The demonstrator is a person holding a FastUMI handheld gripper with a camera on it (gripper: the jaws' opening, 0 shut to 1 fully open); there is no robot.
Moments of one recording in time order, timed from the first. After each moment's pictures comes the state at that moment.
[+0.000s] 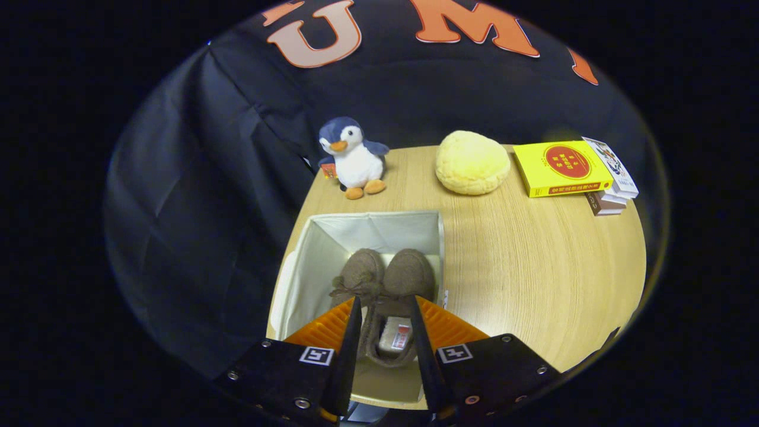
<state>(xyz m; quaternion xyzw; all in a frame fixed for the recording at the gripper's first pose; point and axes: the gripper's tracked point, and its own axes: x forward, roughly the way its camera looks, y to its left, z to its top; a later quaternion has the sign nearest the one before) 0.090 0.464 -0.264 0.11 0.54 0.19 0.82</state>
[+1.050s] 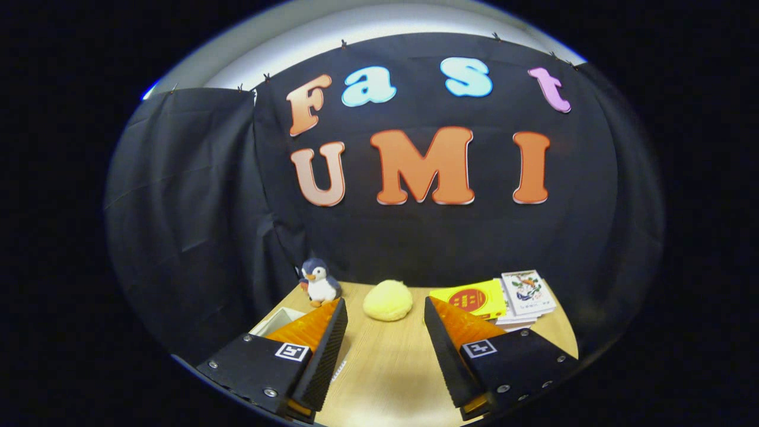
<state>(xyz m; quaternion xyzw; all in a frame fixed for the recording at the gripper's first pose) 0.148 0.195 -0.050 0.07 0.20 0.16 0.96</state>
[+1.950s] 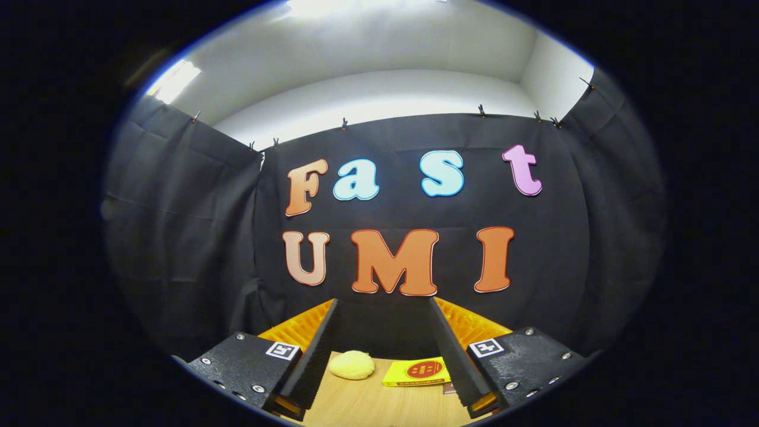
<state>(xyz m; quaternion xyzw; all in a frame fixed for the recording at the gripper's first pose) 0.048 0.061 0.017 0.06 0.00 0.13 0.99</state>
